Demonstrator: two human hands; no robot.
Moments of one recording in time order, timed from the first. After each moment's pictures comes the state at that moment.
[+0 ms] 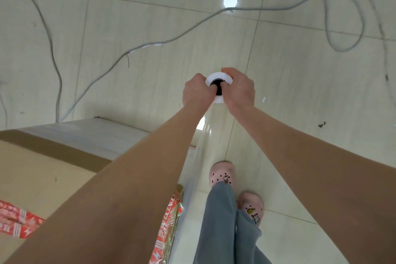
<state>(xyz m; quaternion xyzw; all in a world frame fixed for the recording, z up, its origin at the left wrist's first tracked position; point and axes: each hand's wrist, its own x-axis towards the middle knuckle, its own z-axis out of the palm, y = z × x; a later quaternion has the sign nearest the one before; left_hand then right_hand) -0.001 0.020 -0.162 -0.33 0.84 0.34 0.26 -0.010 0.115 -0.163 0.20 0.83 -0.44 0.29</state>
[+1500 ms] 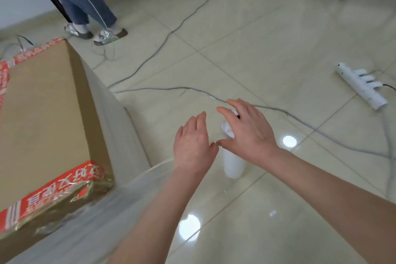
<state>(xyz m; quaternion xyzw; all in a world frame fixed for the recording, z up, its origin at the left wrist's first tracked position) 0.090 0.082 -0.223 -0.41 0.90 0.11 -0.07 -0.035 0.152 -0.213 -0.57 0.80 -0.14 0.04</state>
